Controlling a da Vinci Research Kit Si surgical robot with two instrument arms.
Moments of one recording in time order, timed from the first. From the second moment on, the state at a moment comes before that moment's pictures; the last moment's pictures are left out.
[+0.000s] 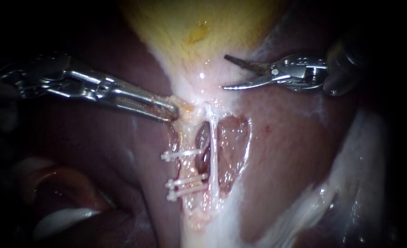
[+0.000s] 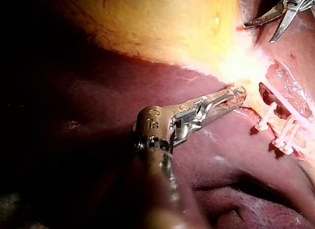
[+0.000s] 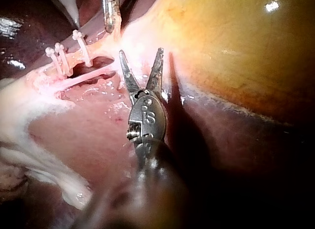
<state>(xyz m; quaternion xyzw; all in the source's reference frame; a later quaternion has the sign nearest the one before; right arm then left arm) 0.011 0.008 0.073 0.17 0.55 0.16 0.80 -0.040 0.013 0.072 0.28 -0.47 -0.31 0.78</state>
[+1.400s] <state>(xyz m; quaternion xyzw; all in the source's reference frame) 0.013 -0.008 0.071 0.35 0.50 0.27 0.75 -0.040 0.013 0.072 0.28 -0.47 -0.31 0.78</state>
